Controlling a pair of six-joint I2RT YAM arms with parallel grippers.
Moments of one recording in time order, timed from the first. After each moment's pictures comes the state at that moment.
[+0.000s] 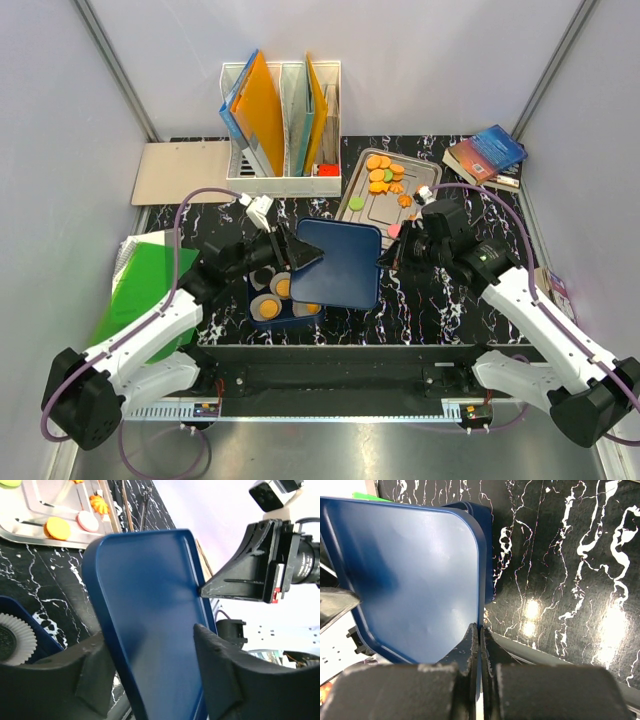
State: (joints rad) left arm -0.59 0.98 0.61 0.17 0.43 -0.79; right arm 0.57 1.03 1.01 -0.70 -0.20 0.75
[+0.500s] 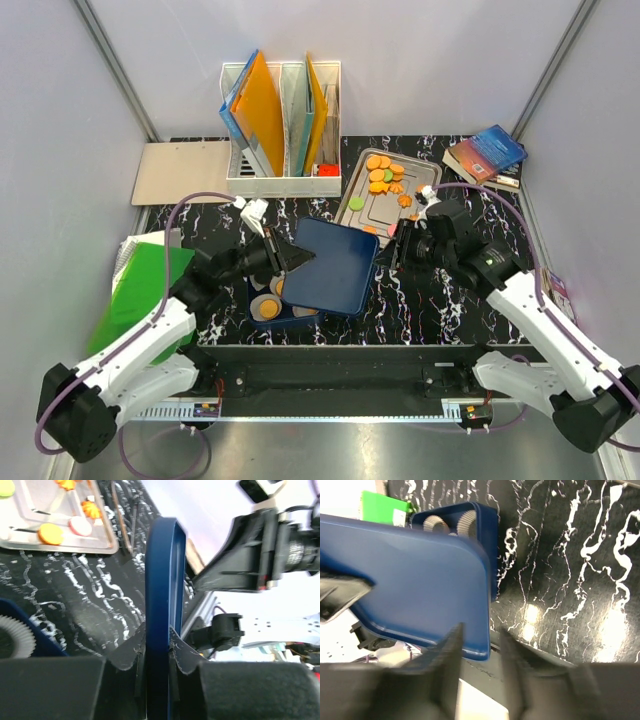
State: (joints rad) left arm -0.58 0.90 0.58 0.18 0.45 -0.77; right arm 0.57 1.00 1.01 -0.70 -0.20 0.74
